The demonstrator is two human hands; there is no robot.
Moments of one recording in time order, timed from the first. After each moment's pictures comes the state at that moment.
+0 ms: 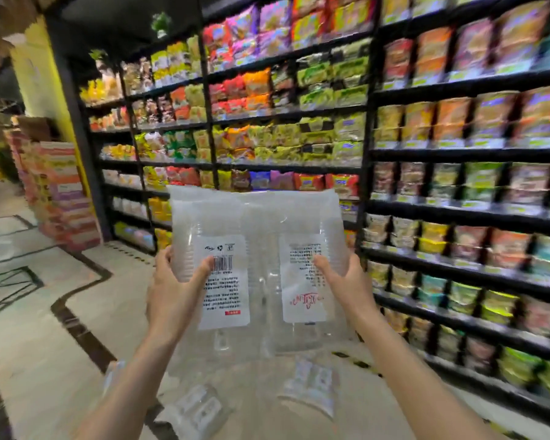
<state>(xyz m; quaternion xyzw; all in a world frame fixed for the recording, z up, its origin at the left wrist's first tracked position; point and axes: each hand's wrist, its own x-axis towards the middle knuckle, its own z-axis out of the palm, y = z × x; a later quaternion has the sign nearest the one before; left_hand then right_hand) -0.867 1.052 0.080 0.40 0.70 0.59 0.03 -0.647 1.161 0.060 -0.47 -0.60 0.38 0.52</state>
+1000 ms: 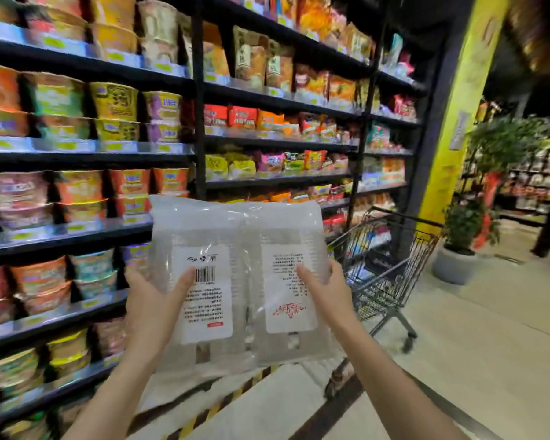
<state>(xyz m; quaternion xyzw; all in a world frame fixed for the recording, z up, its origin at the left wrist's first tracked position) -0.057 1.350 0.047 0.69 0.33 0.48 0.43 0.111 1.170 0.052 -0.74 -0.23 0.04 0.63</state>
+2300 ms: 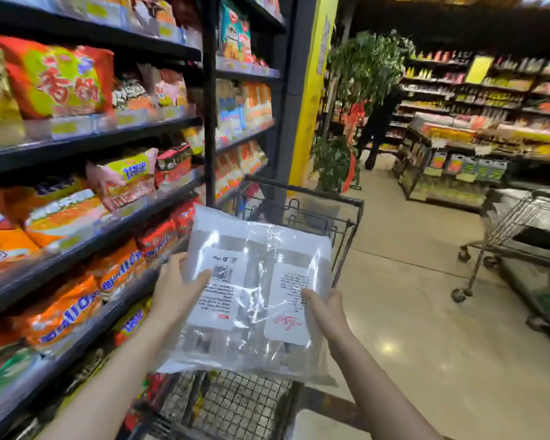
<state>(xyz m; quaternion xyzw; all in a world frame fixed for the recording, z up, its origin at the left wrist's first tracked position) 0.951 1.486 -0.073 0.85 0.10 0.16 0.49 0.951 1.234 -0.103 -0.77 0.16 0.00 0.61</state>
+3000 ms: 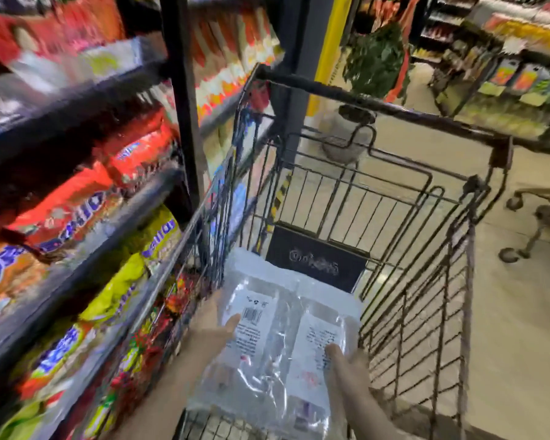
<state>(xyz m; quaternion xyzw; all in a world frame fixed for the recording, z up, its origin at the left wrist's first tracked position) 1.240 1.481 -0.383 0.85 0.14 -0.14 0.49 1.190 1.244 -0.402 -0.72 0.44 0.11 0.53</state>
